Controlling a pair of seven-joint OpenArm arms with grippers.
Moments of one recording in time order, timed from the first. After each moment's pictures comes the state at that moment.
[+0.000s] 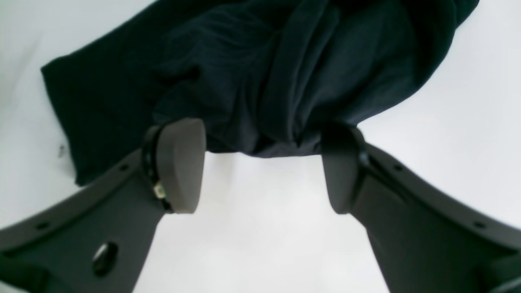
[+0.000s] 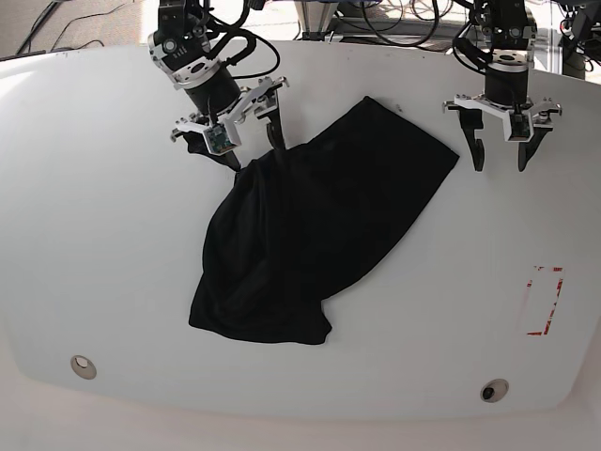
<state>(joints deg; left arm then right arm) 35.5 -7.4 -15.1 111.7 -3.8 -4.0 4.2 -29.9 0.1 1.4 113.7 3.1 25.8 -22.7</state>
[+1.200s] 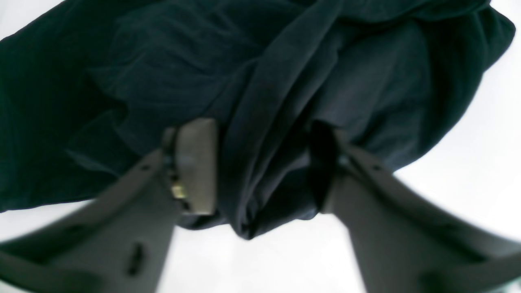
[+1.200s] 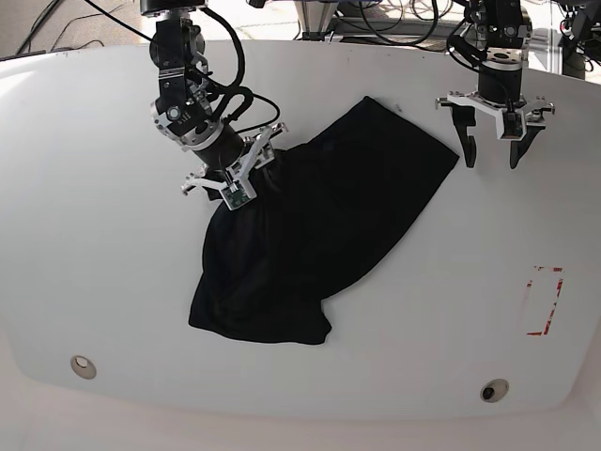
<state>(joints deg) 35.7 -7.3 -13.4 111.4 -3.8 -4.0 4.7 -11.6 4.5 -2.6 100.3 3.7 27.4 -31.9</state>
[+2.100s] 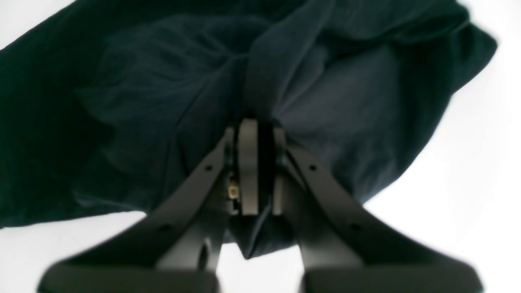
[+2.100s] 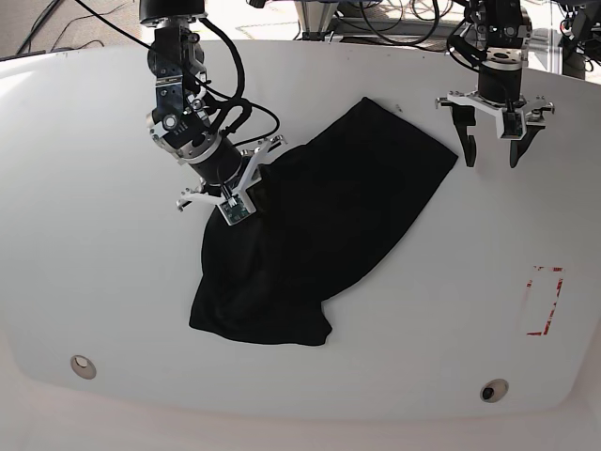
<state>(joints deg) 35.6 -7.3 -13.4 110.8 -3.7 -4.0 4.5 -9.1 4.4 -2.5 104.0 3.4 27.3 -36.4</state>
